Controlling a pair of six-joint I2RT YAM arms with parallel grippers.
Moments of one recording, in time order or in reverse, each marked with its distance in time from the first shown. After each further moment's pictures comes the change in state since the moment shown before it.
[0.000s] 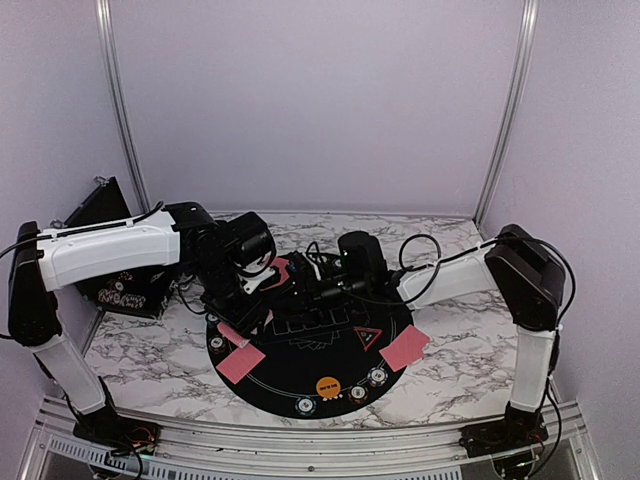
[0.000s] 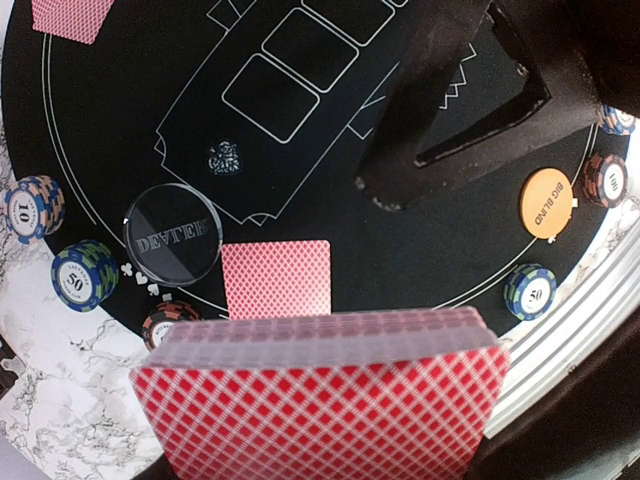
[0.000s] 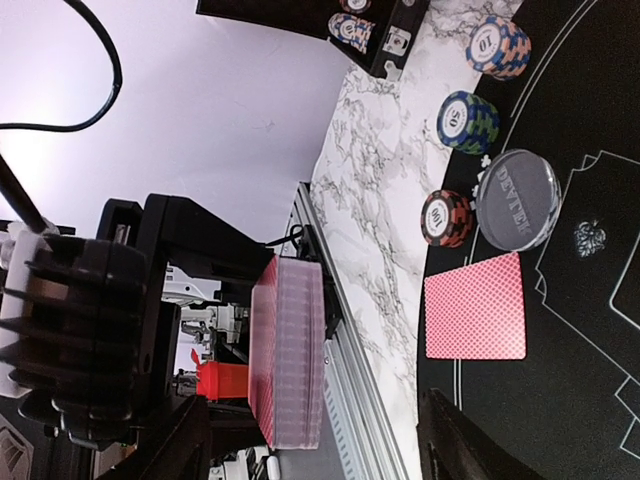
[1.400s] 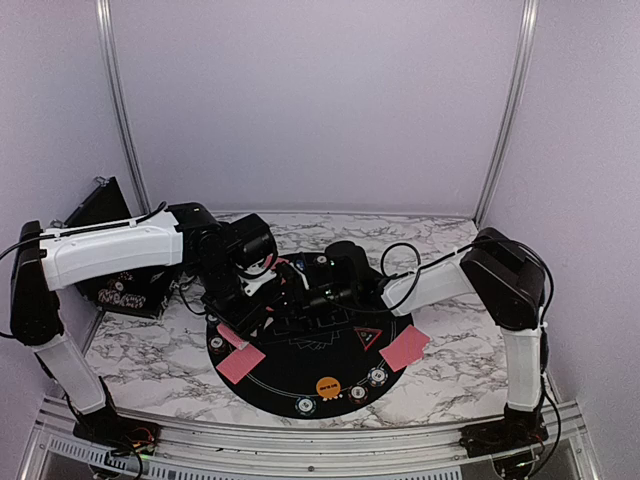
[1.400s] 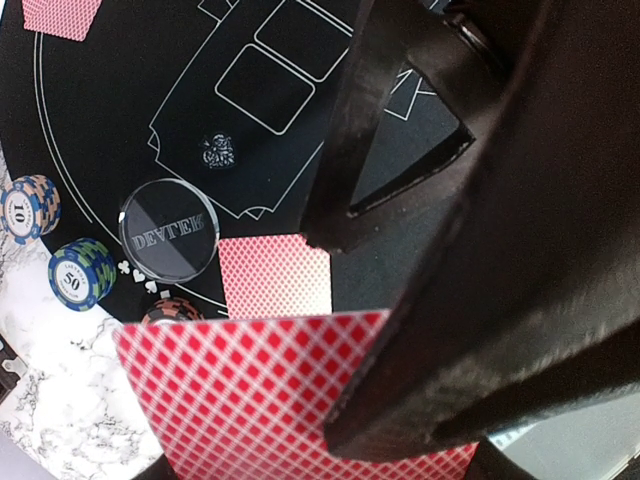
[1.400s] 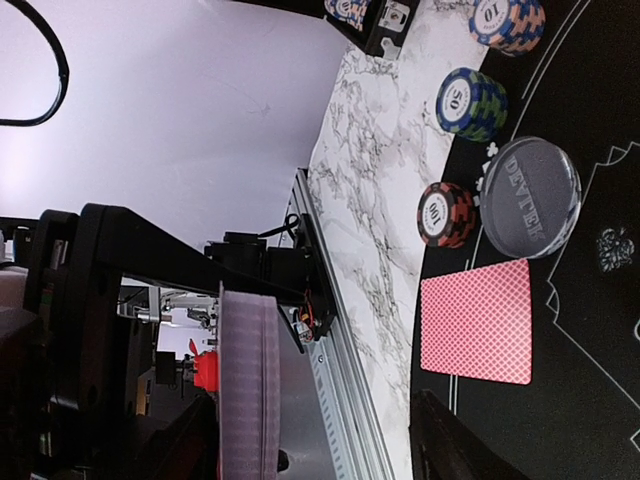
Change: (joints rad) left arm -0.004 0.011 0.007 -0.017 0.001 0.019; right arm 0.023 0.113 0.056 0.063 -0.024 0.021
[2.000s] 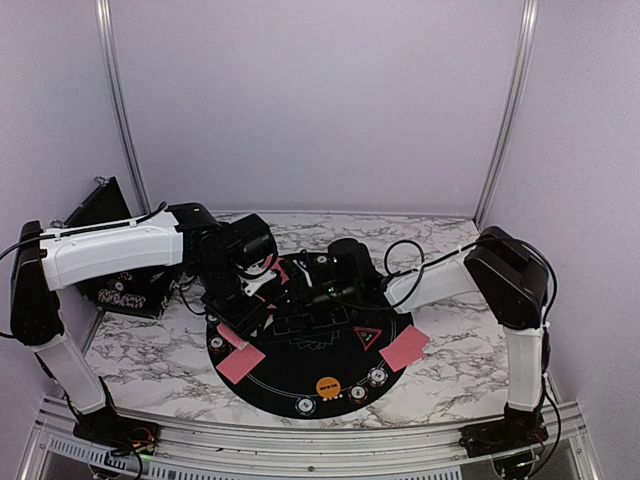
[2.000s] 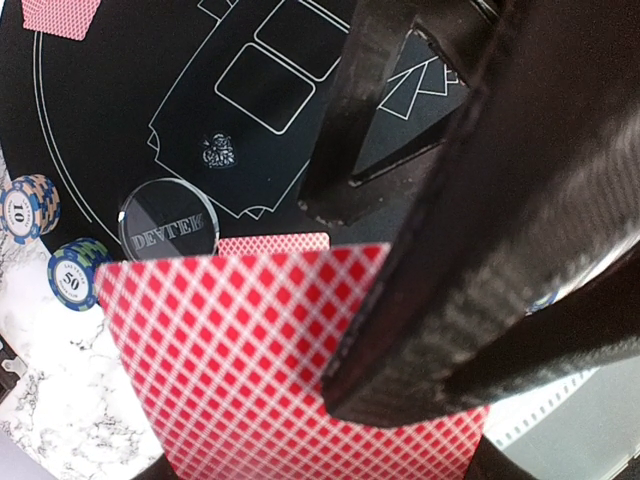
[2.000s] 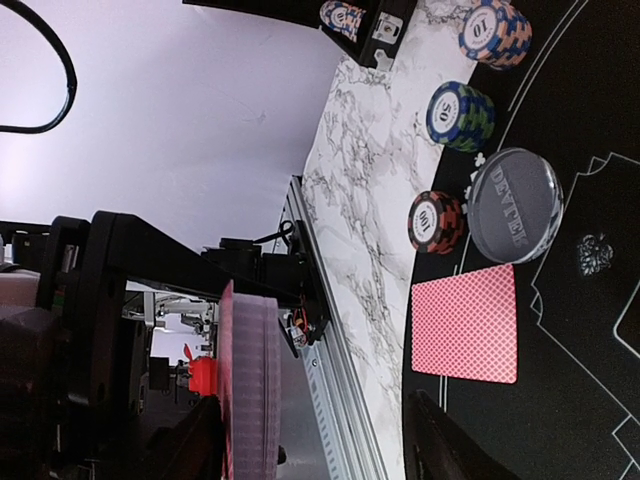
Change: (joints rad) left arm 0.000 0.002 0.000 0.000 0.000 0.000; right arm -0.016 -0.017 -0.005 -0.026 0.008 -0.027
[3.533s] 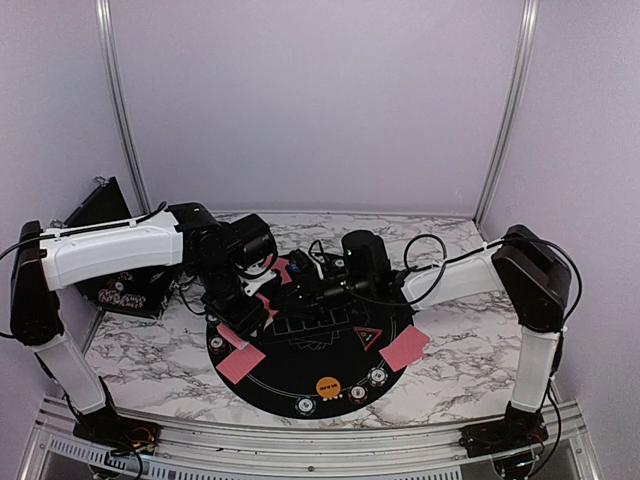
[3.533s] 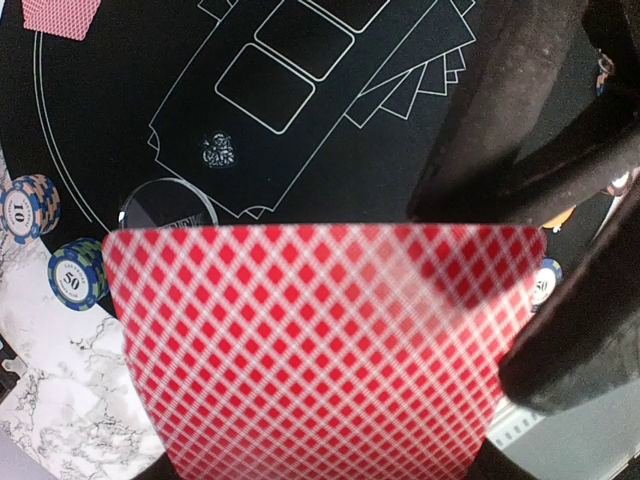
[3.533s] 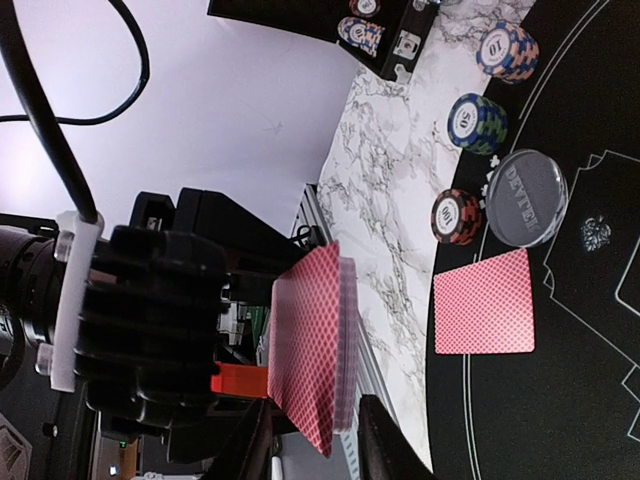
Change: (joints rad) left arm 0.000 0.000 0.000 -0.001 0.000 0.000; right arm -0.012 -0.131 -0.079 -0.023 0.026 0.014
